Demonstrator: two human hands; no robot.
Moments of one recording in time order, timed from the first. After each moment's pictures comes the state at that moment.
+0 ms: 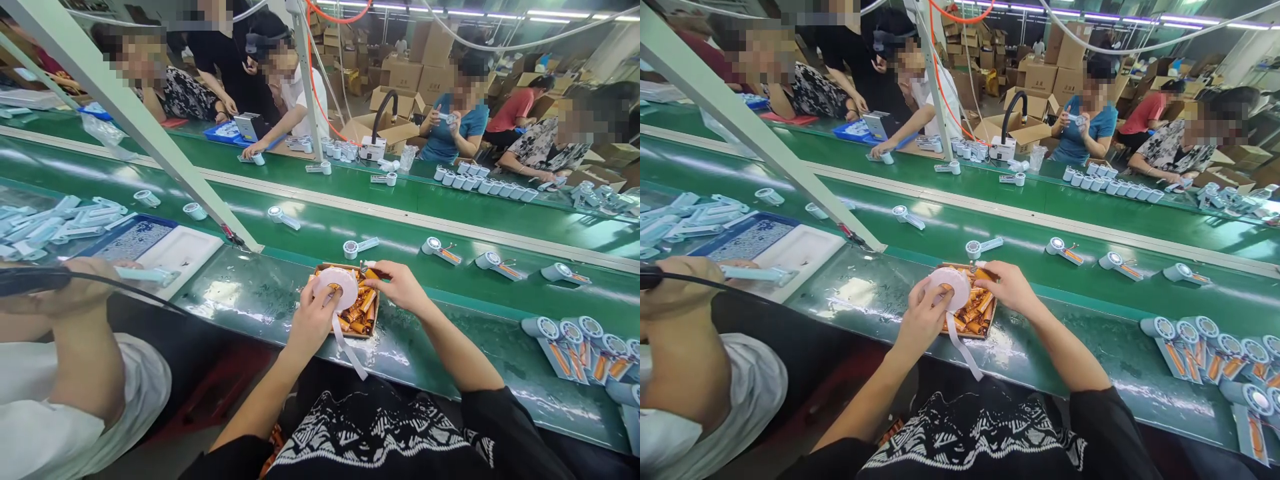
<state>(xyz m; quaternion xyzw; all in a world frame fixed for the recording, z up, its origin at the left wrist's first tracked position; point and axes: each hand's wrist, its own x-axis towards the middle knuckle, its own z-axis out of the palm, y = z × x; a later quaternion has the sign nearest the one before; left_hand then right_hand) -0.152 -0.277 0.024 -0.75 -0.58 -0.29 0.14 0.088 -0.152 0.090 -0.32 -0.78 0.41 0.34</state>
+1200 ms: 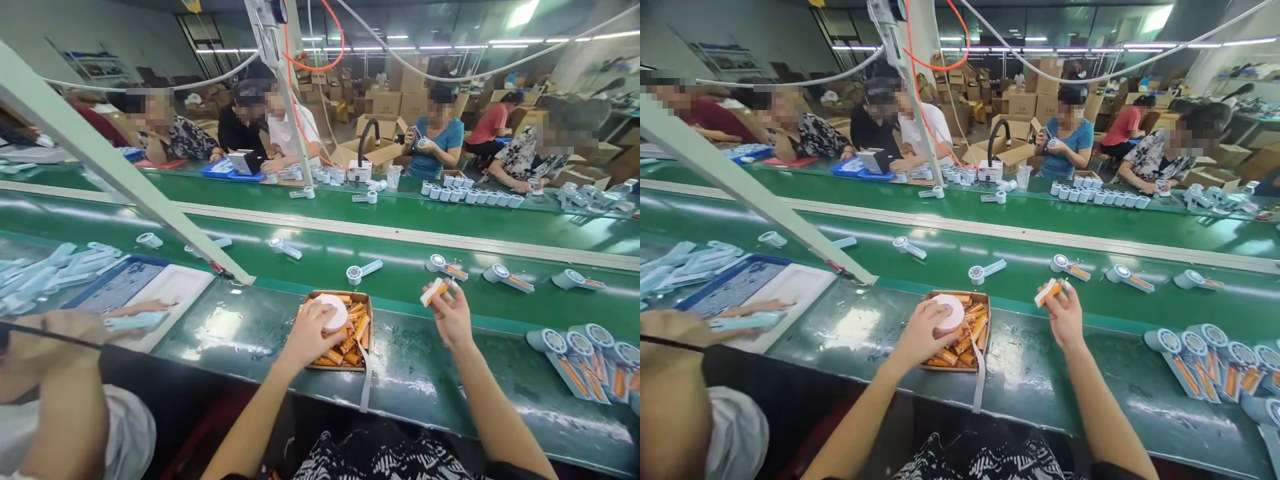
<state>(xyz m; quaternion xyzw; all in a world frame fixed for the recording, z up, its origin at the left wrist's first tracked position) -0.176 -0.220 0.019 -0.80 -0.55 -0.23 0.00 0.200 -0.149 0.020 -0.38 -0.29 0.56 0.68</state>
